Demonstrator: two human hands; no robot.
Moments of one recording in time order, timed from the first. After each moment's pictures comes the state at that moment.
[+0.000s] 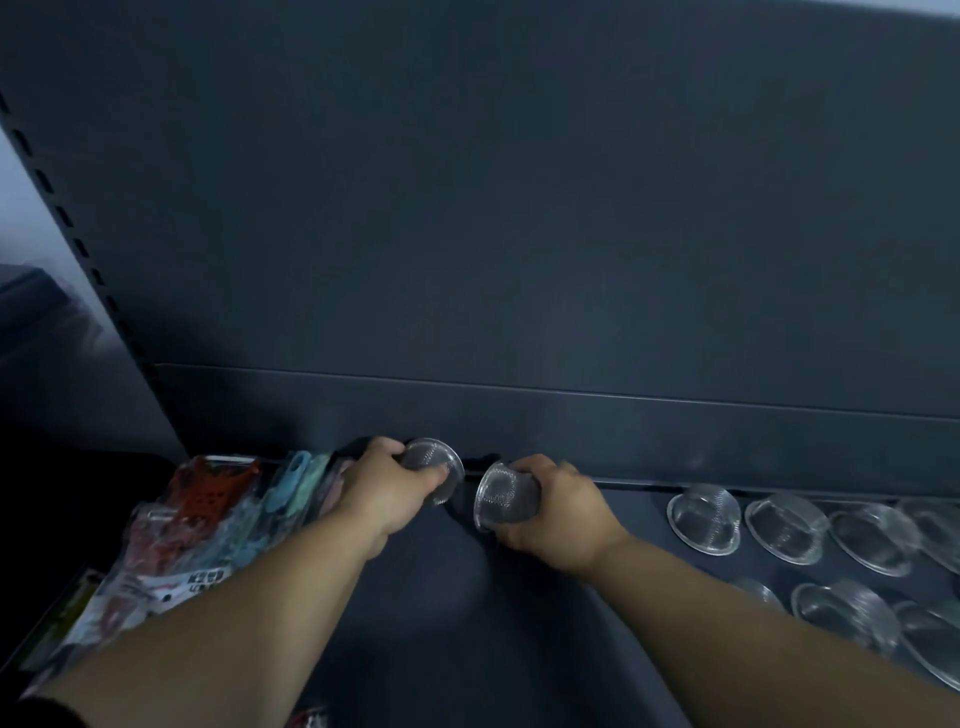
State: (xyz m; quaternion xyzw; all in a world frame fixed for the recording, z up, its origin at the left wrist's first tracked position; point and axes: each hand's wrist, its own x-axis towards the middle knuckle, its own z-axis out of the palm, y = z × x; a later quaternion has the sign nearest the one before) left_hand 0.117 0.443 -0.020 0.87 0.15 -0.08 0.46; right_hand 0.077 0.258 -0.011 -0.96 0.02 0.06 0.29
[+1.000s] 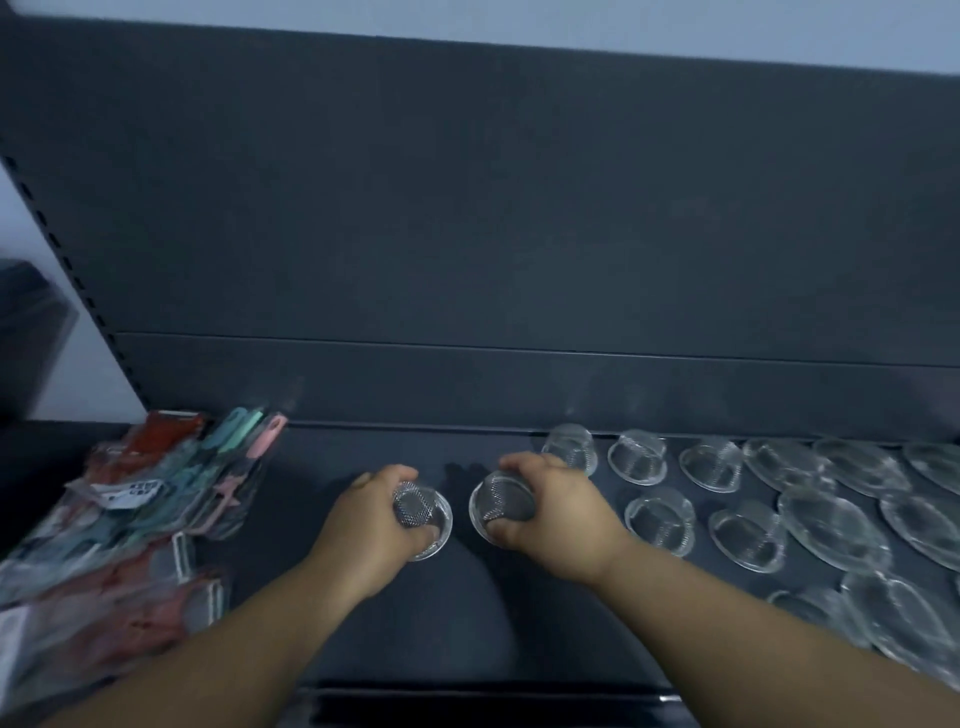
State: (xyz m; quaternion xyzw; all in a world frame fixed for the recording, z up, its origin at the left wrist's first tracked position) left_hand -0.039 0.346 -0.004 0.94 -0.04 -0.02 0.34; right_hand -0.055 0.144 0.014 -0.96 -0.06 -0.01 0.27
